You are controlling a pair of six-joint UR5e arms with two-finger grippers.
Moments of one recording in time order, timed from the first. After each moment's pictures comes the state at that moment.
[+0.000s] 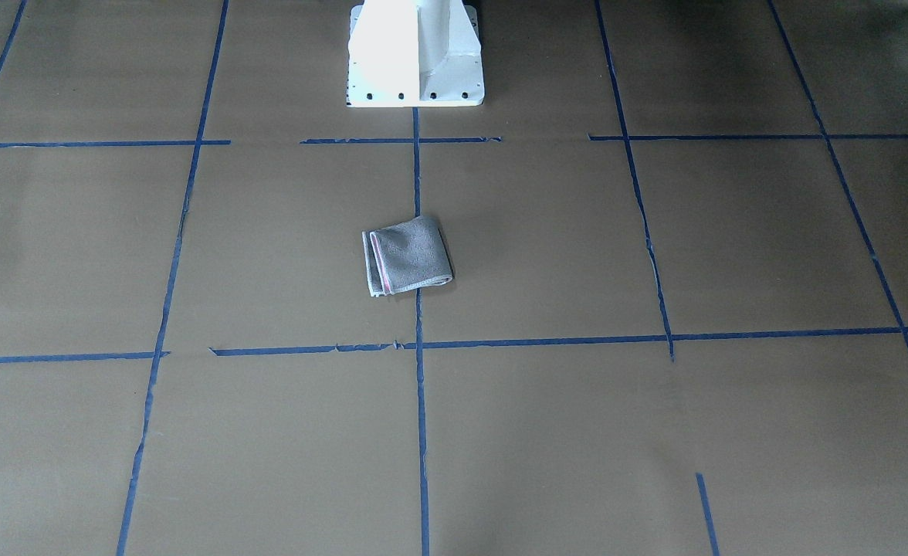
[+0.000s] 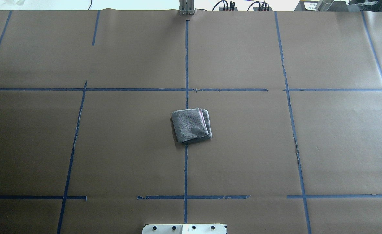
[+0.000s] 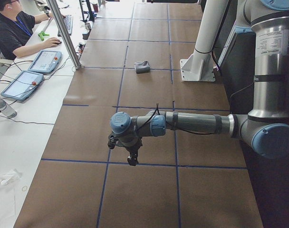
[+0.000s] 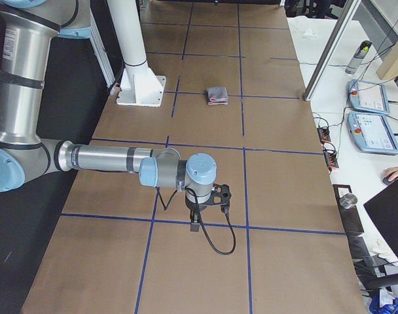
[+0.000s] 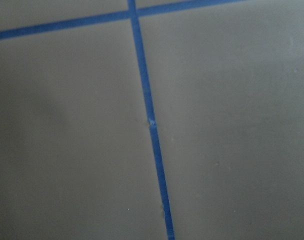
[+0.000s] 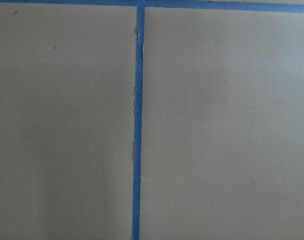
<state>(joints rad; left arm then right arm) -1.46 -1.48 -1.68 -1.43 -2.38 0.16 1.52 -1.81 1.79 -1.59 2.30 -0.01</state>
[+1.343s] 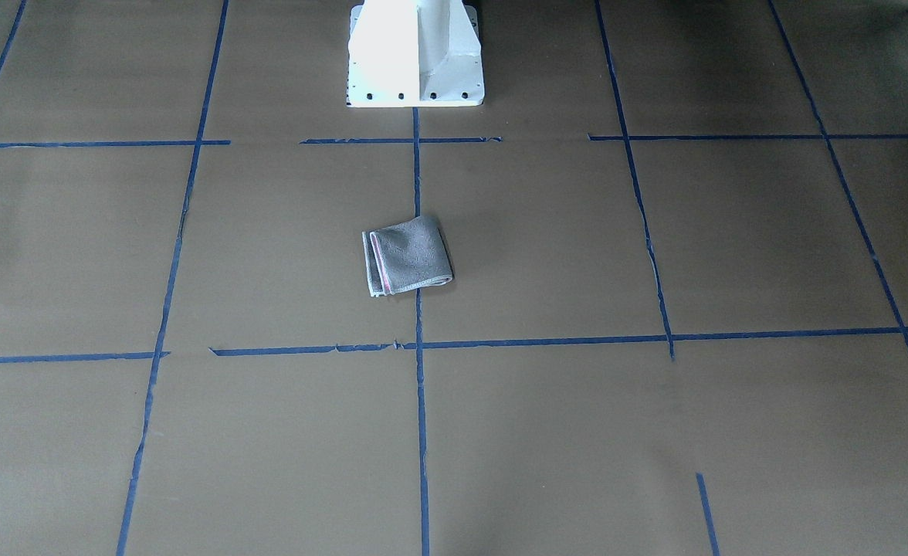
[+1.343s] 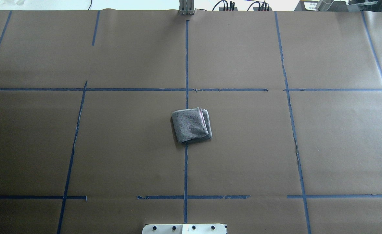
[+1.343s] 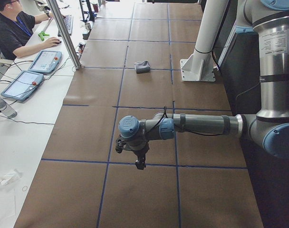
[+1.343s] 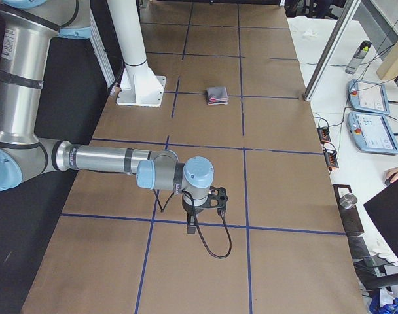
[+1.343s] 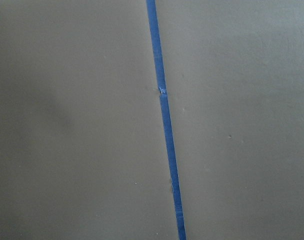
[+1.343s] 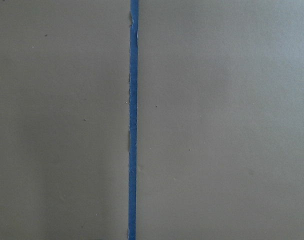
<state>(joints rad) -1.46 -1.42 -1.72 -1.43 -2.37 0.17 1.52 -1.83 1.78 -1.59 2.31 -0.01</state>
